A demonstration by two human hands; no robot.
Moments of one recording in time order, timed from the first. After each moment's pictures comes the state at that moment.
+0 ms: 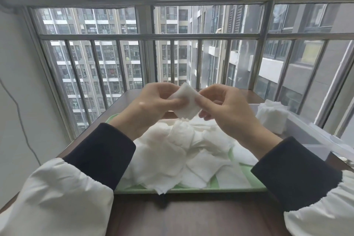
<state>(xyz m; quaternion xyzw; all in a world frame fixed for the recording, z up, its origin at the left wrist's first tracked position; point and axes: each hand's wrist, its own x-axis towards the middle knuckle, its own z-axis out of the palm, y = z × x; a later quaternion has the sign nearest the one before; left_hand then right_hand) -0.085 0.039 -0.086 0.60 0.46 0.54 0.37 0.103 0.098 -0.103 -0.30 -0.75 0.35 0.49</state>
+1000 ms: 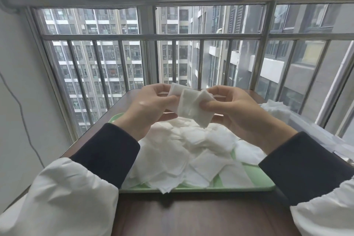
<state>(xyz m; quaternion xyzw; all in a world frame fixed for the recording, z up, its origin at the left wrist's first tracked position) -0.090 0.045 -0.092 0.51 0.52 0.58 0.37 0.115 0.096 -0.092 -0.24 -0.66 0.59 0.39</state>
